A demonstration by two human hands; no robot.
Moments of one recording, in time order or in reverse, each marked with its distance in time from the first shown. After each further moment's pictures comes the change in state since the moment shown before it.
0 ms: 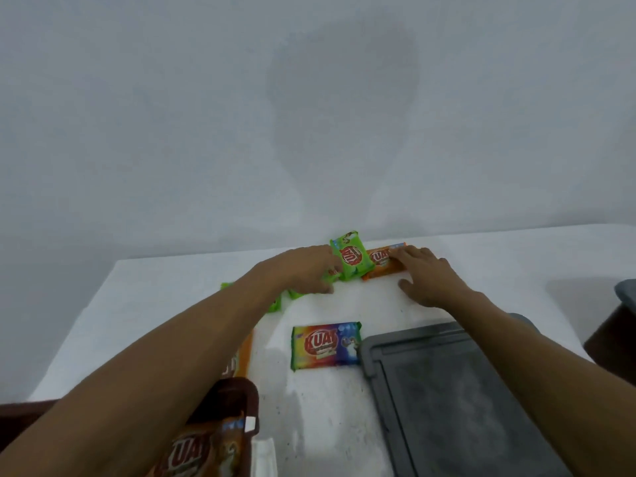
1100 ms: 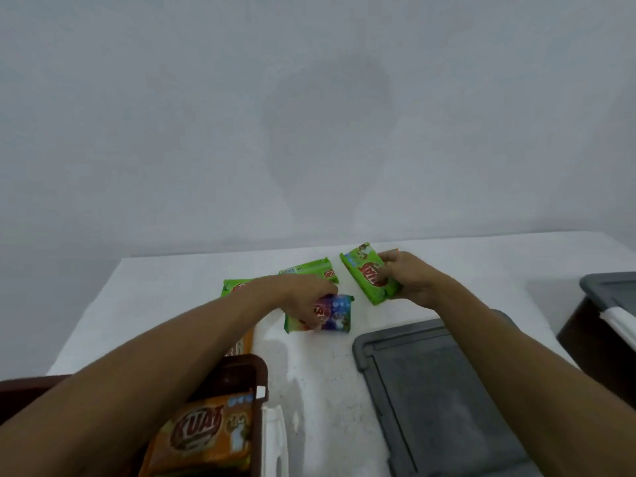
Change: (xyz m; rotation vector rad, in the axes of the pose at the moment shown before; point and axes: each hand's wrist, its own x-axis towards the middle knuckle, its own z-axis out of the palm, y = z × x) left_hand -0.051 0.030 0.004 -0.060 -0.180 0.081; right_hand -0.023 -0.052 -0.031 1.290 -0.164 0.356
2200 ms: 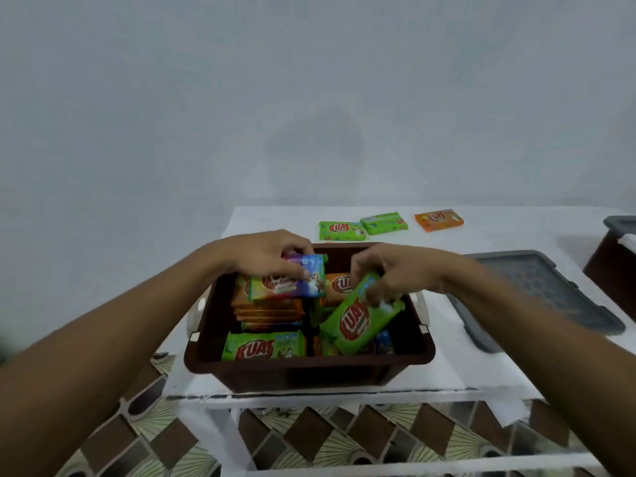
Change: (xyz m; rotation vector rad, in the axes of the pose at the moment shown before) left_hand -0.315 -0.049 0.061 -0.491 0.228 0.009; right_hand -0.238 -0.019 0.216 -0.784 -0.460 -0.350
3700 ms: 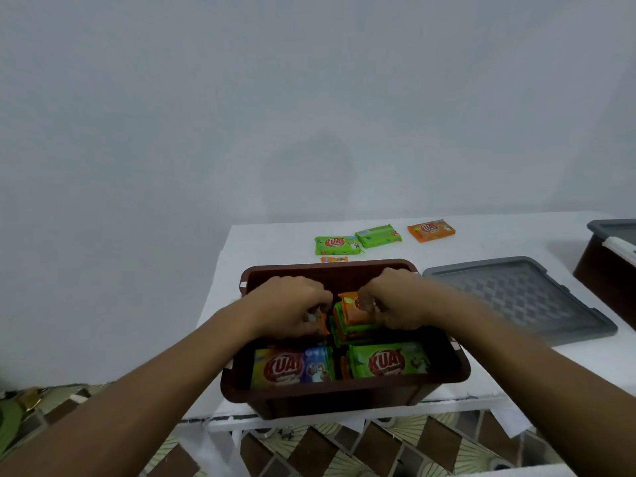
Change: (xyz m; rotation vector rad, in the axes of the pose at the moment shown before) left_hand -0.004 0.016 0.056 0.672 0.091 0.177; right_hand -0.003 0.011 0.019 -0.757 0.094 0.024
